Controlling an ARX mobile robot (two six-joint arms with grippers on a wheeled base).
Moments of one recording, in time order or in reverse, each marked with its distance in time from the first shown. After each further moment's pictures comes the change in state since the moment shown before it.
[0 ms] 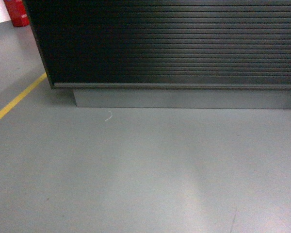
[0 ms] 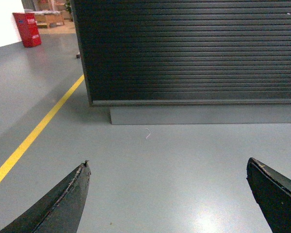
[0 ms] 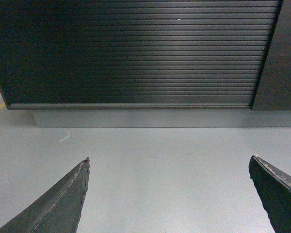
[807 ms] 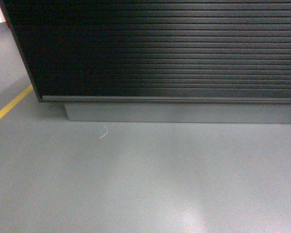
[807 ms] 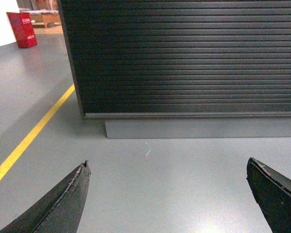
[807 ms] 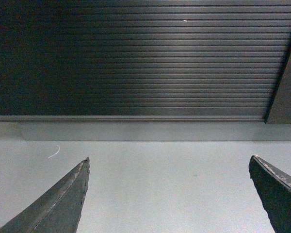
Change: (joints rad) left arm 0.000 0.000 0.000 -0.002 0.000 0.000; right arm 0.000 0.000 0.000 -0.003 0.000 0.000
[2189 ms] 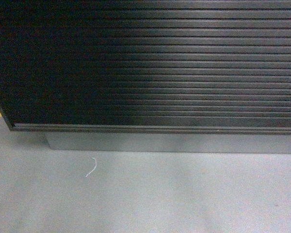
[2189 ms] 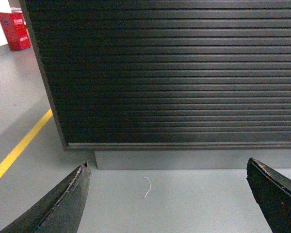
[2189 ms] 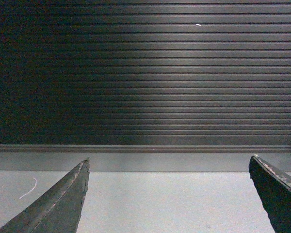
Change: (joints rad) left arm 0.000 0.000 0.000 0.001 0.000 0.000; right arm 0.000 0.000 0.000 0.000 0.000 0.000
